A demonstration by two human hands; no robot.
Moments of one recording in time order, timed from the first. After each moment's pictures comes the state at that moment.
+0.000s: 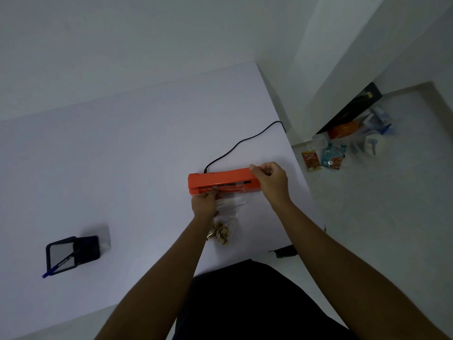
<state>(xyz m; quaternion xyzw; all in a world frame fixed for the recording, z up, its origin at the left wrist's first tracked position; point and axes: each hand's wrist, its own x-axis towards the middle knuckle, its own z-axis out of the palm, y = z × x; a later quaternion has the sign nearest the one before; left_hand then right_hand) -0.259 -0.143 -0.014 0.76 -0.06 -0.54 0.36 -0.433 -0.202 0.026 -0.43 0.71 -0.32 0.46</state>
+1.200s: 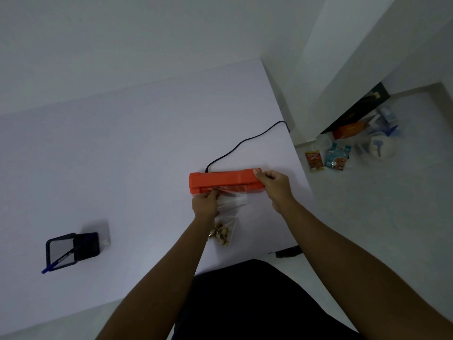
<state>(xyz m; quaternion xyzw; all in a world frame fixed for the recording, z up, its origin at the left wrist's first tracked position) -0.260 -0.143 -0.019 0.77 -0.07 -0.53 0.35 -0.446 -0.209 -0.004 -0.33 0.70 -0.30 0.56</state>
